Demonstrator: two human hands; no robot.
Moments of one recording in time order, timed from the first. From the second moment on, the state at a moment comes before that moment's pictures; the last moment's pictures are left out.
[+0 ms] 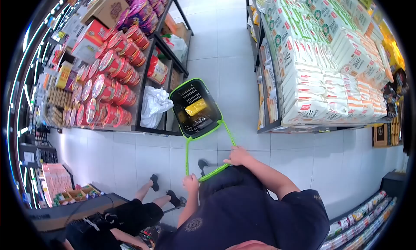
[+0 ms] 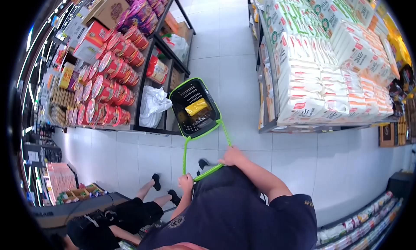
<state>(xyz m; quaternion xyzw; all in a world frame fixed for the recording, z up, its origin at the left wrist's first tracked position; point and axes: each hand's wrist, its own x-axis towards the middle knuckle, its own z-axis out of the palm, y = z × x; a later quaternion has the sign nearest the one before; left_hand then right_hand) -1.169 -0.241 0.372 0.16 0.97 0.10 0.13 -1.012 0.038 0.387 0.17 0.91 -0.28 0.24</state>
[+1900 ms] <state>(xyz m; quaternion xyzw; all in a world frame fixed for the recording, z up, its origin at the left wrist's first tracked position) -1.479 0.226 0.415 0.46 0.82 0.30 0.15 -1.157 0.339 0.439 0.44 0.77 -0.45 0.04</state>
